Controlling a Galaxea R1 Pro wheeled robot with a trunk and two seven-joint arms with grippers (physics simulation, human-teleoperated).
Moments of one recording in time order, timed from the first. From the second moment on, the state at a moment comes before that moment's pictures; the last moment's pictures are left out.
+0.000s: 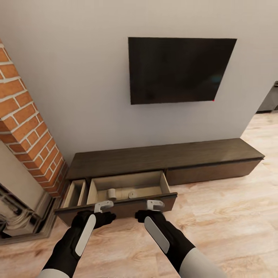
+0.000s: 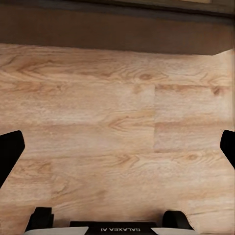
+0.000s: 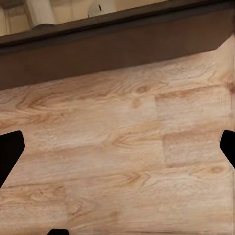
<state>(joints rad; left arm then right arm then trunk) -0.43 -0.08 -0.04 -1.13 0.35 0.85 0.22 -0.60 0.17 0.60 -0.86 -0.73 0.52 -0.60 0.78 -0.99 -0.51</state>
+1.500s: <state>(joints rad) -0.43 -0.08 -0.04 -1.13 0.35 0.85 0.22 -0.60 0.17 0.59 -0.85 -0.74 0.52 -0.60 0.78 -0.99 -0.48</state>
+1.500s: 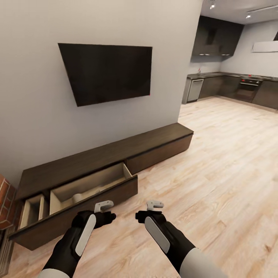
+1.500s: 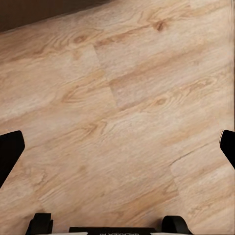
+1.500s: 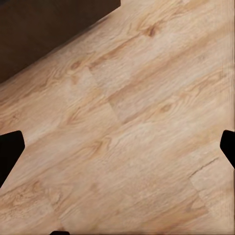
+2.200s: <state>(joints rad) -0.43 -0.08 -0.04 -1.13 0.35 0.85 0.22 -0.60 0.17 0.59 -0.85 -0.74 0.52 -0.60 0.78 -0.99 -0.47</state>
